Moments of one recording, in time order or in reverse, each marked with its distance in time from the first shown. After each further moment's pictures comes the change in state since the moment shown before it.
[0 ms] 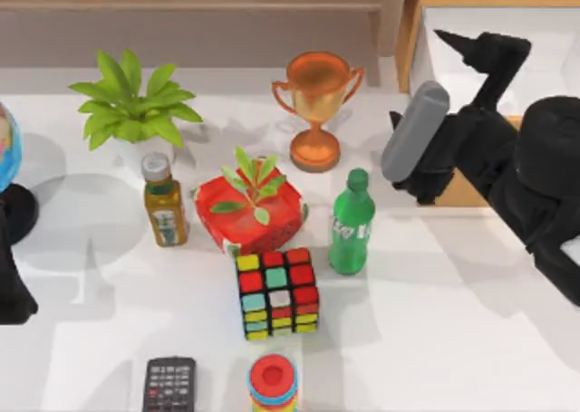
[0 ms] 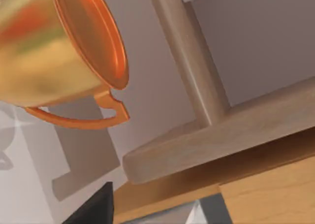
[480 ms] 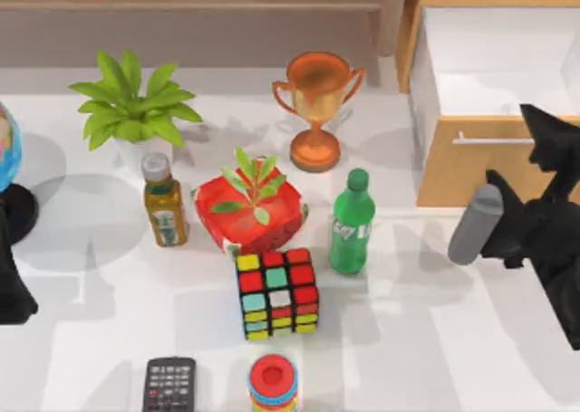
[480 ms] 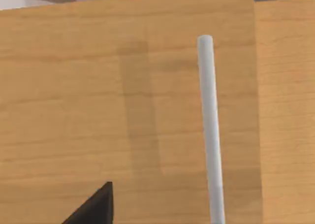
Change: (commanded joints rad) left arm 0.000 0.000 0.000 0.000 0.000 0.000; right arm -0.065 0.149 -0.352 0.576 0.193 -0.334
